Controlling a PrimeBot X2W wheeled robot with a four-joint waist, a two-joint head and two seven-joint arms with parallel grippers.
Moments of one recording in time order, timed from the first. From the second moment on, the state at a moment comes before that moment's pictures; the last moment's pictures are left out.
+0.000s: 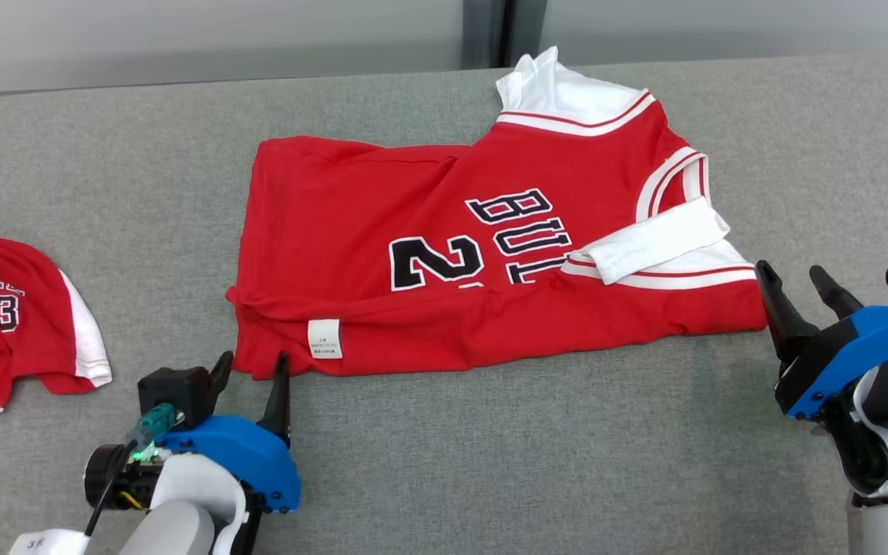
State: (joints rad) left arm -0.21 0.31 -0.43 0.25 -0.53 0.16 0.07; right arm -0.30 -0.06 -0.22 0.07 0.26 0.13 0.46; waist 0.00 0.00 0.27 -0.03
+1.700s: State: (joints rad) left arm 0.05 0.31 -0.40 0.06 -0.63 0.30 0.13; right arm -0.03 -0.05 -0.29 0.15 0.30 0.13 0.28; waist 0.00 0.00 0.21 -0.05
